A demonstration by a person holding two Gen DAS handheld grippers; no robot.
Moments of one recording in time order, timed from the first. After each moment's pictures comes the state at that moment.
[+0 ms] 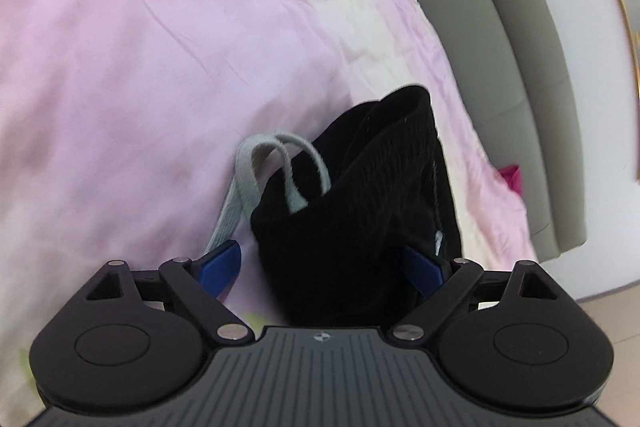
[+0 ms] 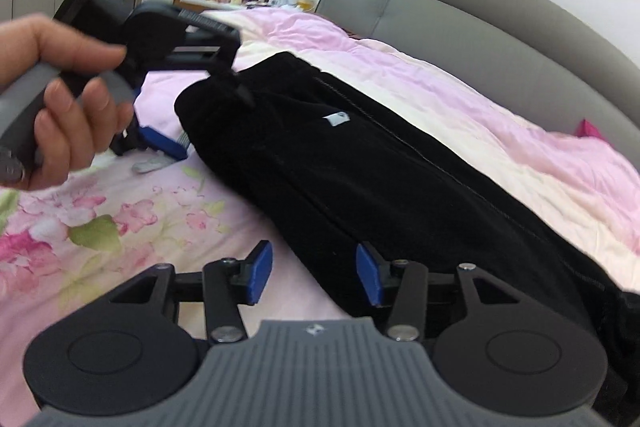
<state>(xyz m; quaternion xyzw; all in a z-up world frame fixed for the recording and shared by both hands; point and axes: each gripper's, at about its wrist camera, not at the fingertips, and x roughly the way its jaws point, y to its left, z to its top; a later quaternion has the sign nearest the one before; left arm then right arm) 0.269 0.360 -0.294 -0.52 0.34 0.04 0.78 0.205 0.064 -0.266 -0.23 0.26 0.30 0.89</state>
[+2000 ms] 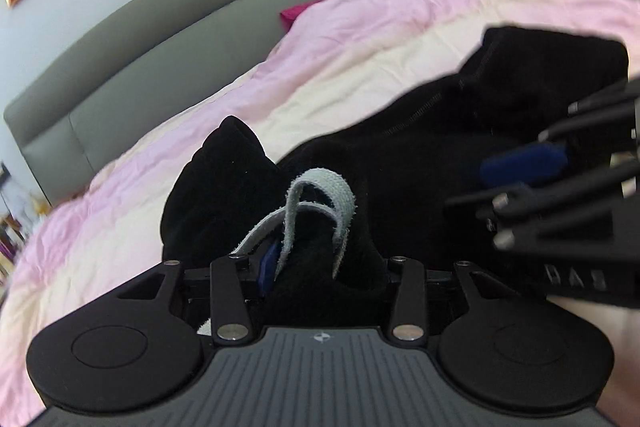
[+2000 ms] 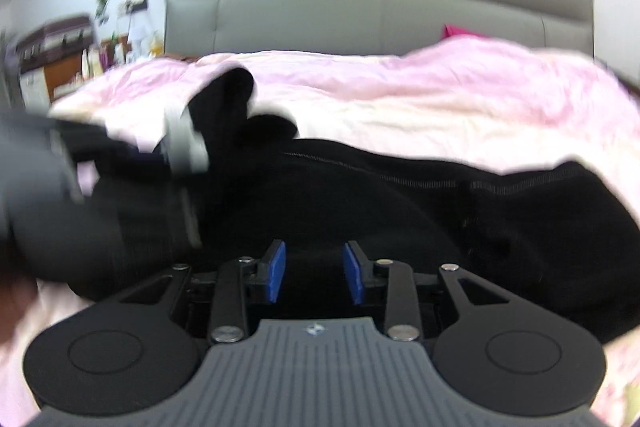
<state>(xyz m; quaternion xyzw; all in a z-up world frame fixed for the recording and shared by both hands) 0.287 -0.021 -0.254 0.25 0.27 -0.10 0.92 0.316 -0.107 -0.249 -0.01 0.30 0.16 0.94</state>
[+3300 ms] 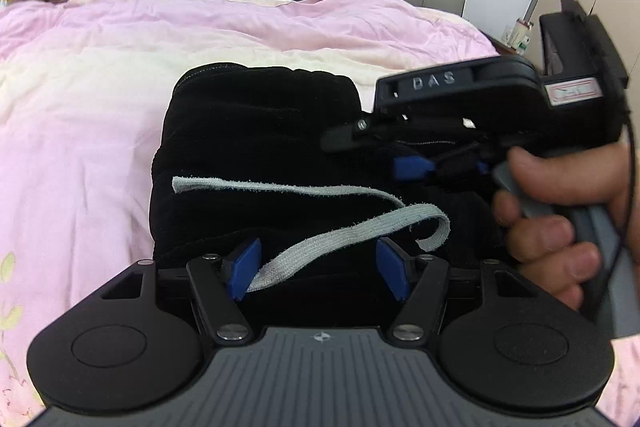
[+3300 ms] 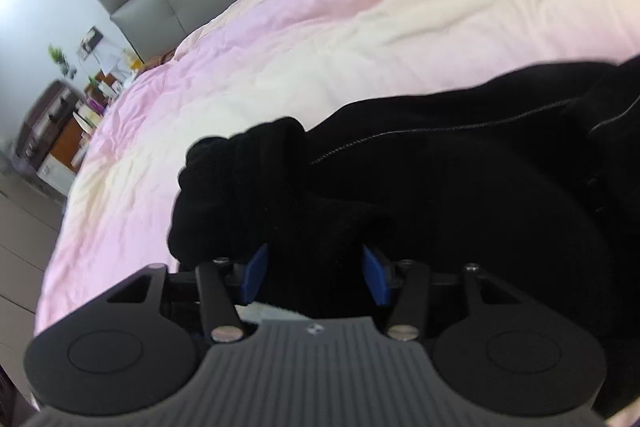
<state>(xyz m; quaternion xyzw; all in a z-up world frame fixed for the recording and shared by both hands) 0.289 0.107 -0.235 -0.09 0.37 -0.16 0.91 0.432 -0.095 -0.255 0.22 0.47 0.18 0.84</state>
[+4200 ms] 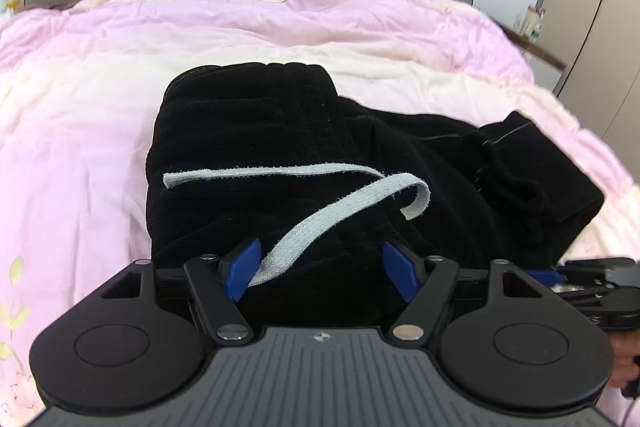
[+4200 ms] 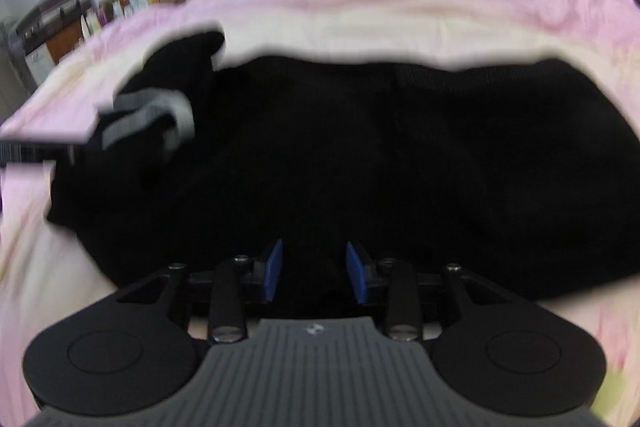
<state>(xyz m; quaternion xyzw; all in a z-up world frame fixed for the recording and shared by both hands) 0.292 0.075 -0.231 -0.05 0.38 -0.13 0.91 0.306 -0.218 -0.286 0.02 0.43 0.20 0.88</state>
